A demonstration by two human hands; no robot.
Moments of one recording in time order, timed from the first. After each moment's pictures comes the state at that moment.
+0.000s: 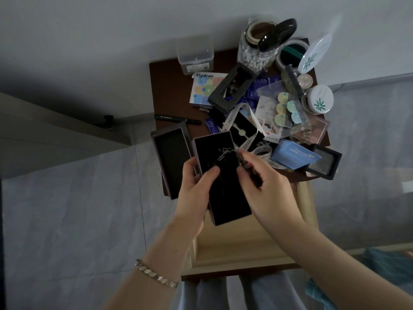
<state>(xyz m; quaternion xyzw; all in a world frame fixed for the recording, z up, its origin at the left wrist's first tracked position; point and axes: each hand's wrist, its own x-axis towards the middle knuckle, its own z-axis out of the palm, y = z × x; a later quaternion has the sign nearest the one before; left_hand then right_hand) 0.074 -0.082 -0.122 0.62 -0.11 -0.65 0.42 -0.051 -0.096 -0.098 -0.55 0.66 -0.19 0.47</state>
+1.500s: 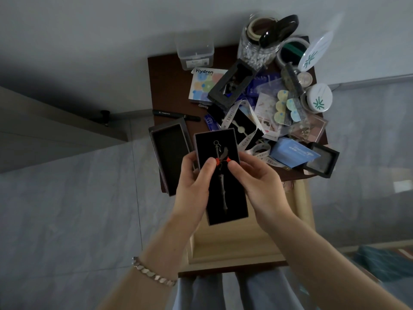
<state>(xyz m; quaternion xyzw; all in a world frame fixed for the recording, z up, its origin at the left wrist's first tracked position) 0.077 -0.081 -0.120 0.64 -0.16 -0.62 0.42 -0.039 -0.098 -0.108 -0.23 0.61 -0.33 0.68</state>
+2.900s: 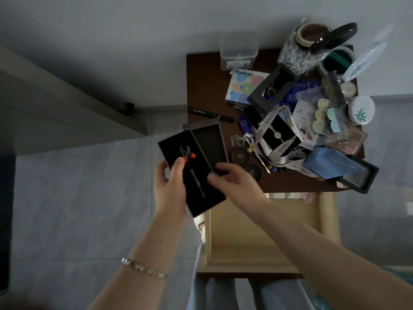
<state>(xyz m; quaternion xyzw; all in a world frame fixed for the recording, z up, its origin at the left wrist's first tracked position) 0.165 -0.071 -0.136 0.75 0.00 -0.49 0.44 0.039 -0.098 -0.149 -0.35 0.61 -0.10 0.71</state>
